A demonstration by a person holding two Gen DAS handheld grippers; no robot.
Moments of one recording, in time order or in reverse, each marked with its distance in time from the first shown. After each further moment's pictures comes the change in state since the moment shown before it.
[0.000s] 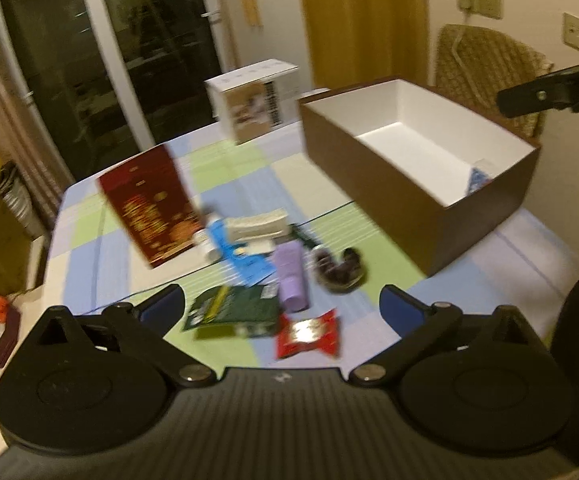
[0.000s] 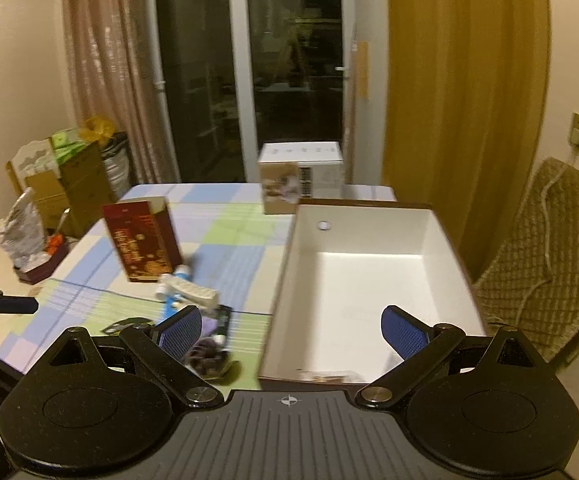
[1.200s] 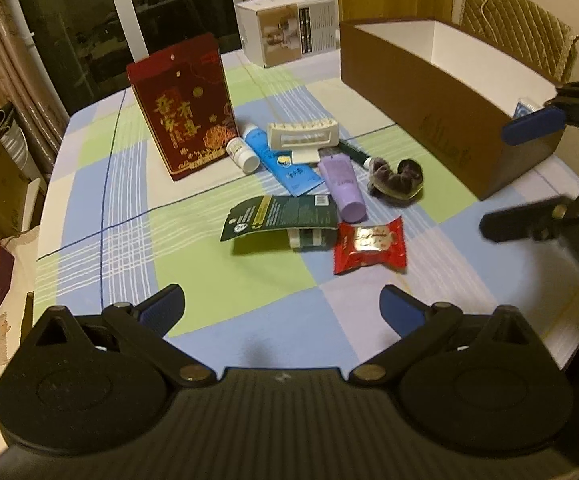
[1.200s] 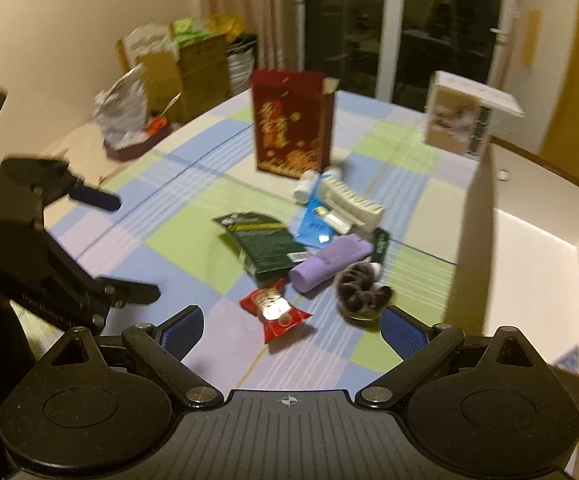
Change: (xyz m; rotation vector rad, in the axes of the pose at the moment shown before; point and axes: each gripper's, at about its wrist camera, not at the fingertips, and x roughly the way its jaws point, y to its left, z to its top) left arm 0.048 0.065 -0.060 -0.035 0.141 -0.044; right arm 0.107 0.112 -0.071 -0.299 0.225 0.273
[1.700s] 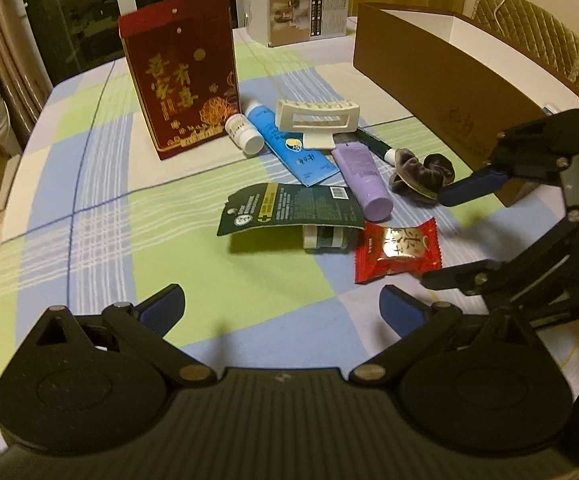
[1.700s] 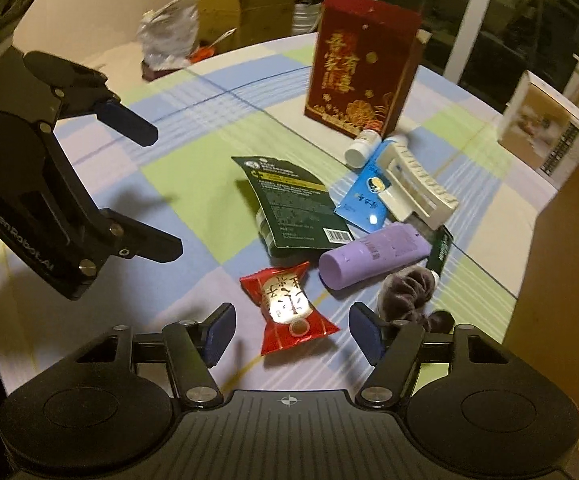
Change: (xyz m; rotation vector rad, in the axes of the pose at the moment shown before) left arm 0.055 0.022 -0.001 -0.058 0.024 -0.063; right arm 0.095 0.007 -0.004 -0.243 0.116 0.053
